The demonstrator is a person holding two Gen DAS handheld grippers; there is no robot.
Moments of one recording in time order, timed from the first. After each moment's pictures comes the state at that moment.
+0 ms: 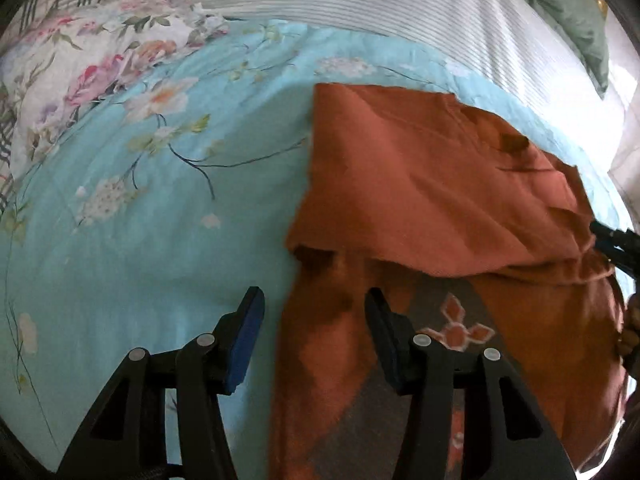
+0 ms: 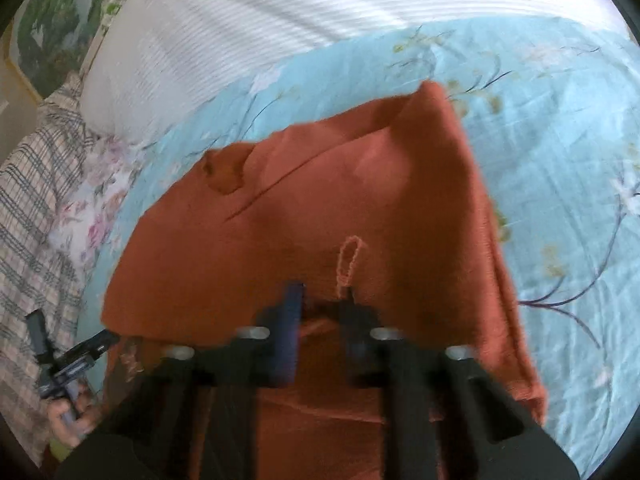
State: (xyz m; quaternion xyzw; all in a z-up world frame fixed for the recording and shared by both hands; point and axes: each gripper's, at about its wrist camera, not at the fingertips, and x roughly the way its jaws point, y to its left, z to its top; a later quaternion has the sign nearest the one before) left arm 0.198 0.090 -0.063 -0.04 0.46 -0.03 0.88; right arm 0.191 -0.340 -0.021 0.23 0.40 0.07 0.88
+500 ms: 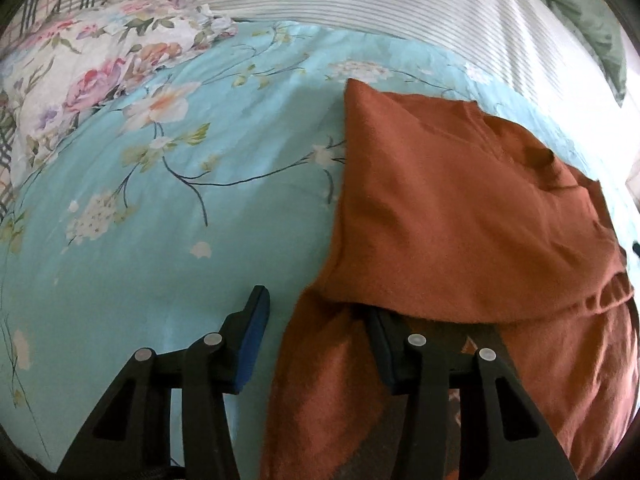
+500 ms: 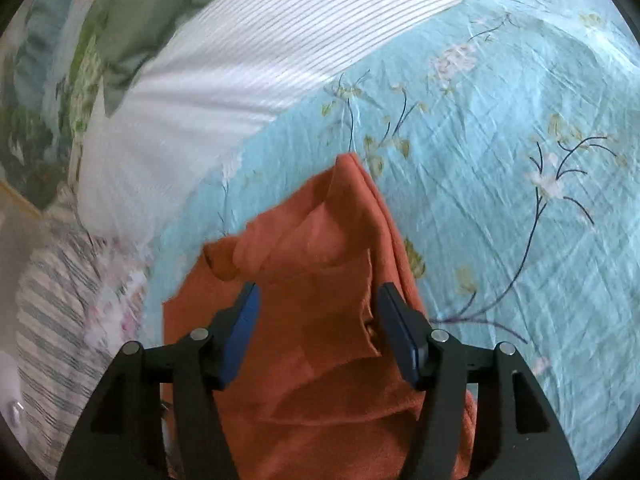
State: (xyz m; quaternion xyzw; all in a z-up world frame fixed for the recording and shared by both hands) left arm 0.224 0.083 -0.069 -0.04 0.46 0.00 0.89; right arm 0.166 -0.395 -0.012 0.35 0.35 0.00 0.87
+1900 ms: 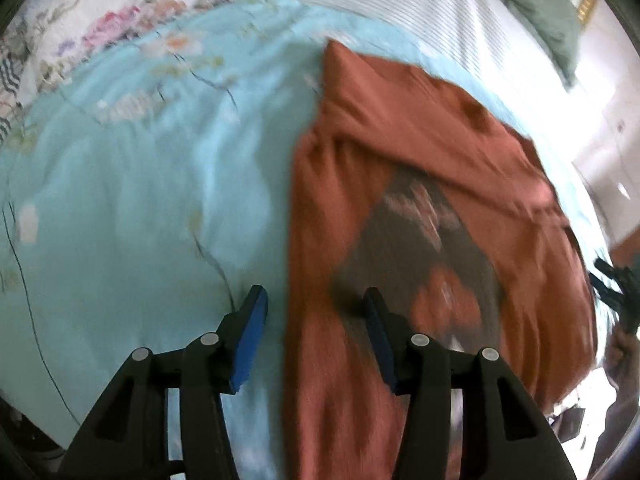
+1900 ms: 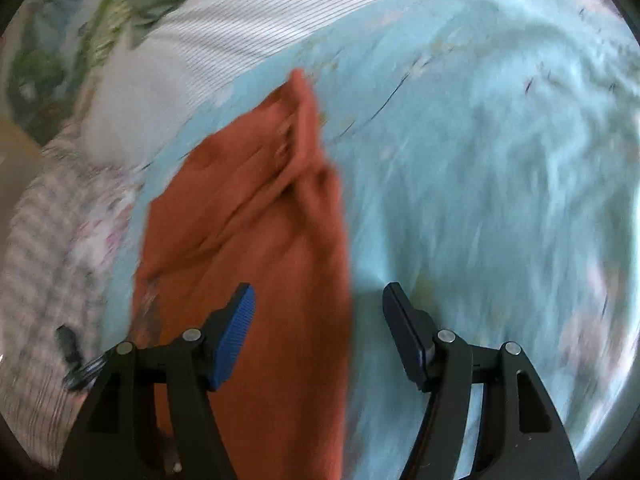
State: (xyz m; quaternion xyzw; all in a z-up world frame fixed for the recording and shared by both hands) left arm 0.105 0.113 -0.069 -0.09 0.49 -0.11 0.86; right arm -0.005 -0.392 -0.043 0.32 0.39 0.06 0.86
